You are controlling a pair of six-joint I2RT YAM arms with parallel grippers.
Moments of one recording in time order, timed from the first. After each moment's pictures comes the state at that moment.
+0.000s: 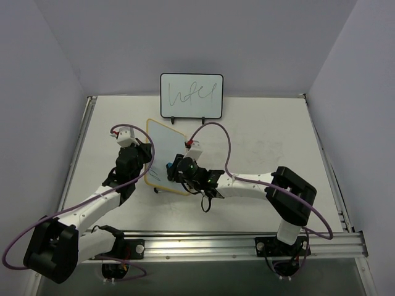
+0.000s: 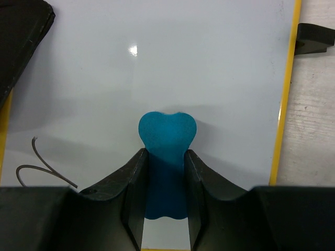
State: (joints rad) left arm -0.44 1.13 0.51 0.37 -0.34 -0.55; right arm 1.07 1.75 0.98 0.21 0.37 0.92
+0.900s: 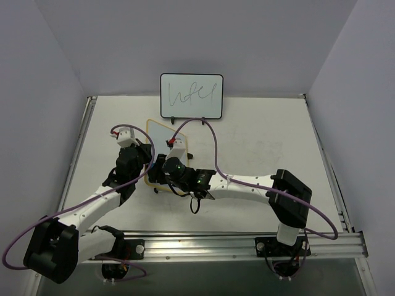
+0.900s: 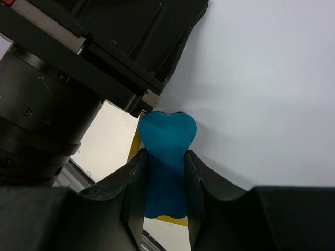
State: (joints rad) left arm -0.44 1.13 0.51 0.37 -0.34 -0.54; right arm 1.17 1.77 1.19 0.13 0.34 0.89
